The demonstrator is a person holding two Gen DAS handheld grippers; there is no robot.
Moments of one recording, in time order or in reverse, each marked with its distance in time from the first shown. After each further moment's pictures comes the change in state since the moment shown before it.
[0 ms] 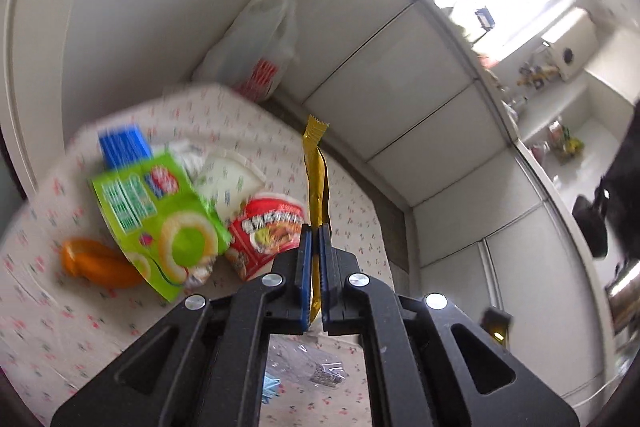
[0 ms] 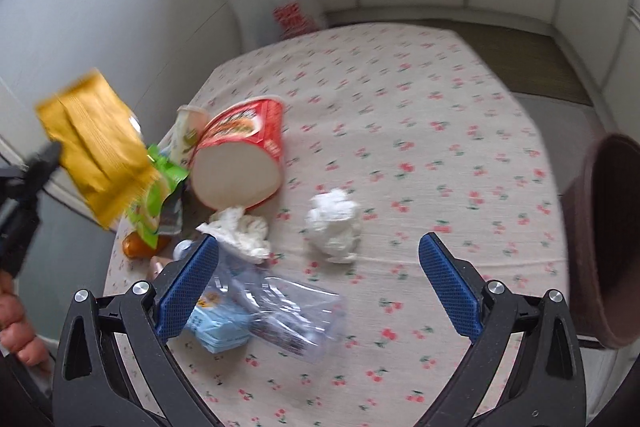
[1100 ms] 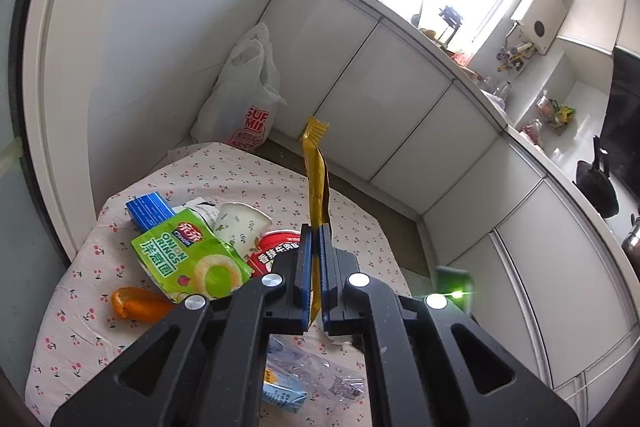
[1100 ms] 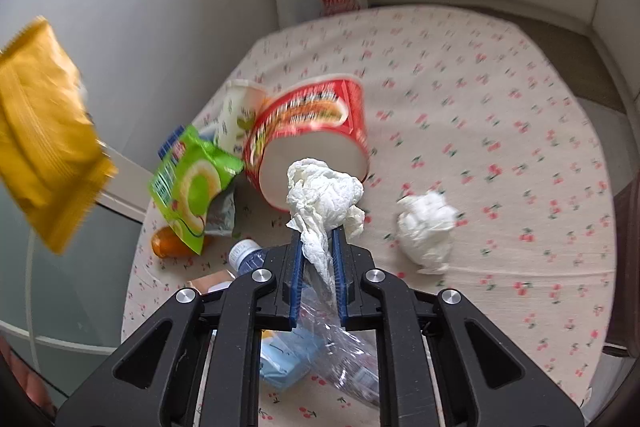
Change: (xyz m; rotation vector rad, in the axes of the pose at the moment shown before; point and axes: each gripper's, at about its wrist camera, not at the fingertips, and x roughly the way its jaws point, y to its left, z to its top) left arm -0.048 -0.017 -0.004 0.162 -0.096 0.031; right arm 0.012 0.047 0.014 -0.022 0.020 0.057
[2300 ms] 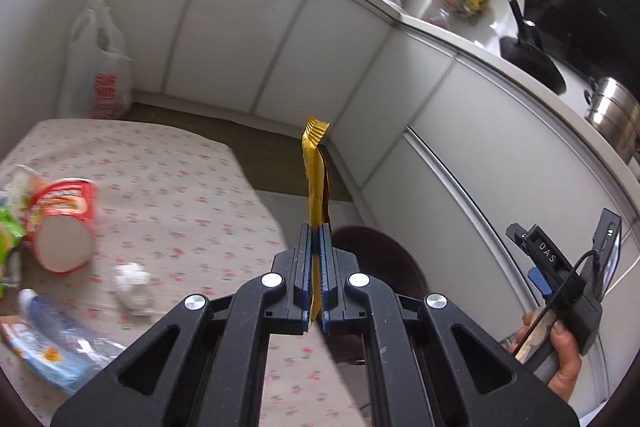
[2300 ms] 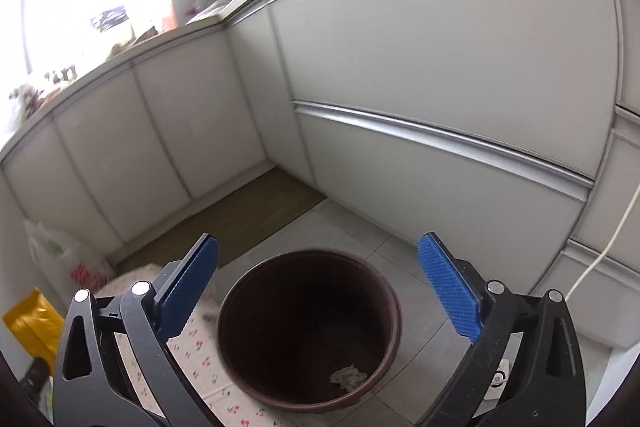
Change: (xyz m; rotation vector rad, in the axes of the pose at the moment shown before) left arm 0.113 -0.232 -0.115 0.280 0.220 -0.259; right arm -0.294 -0.251 -0.118 0.636 -0.756 -0.733
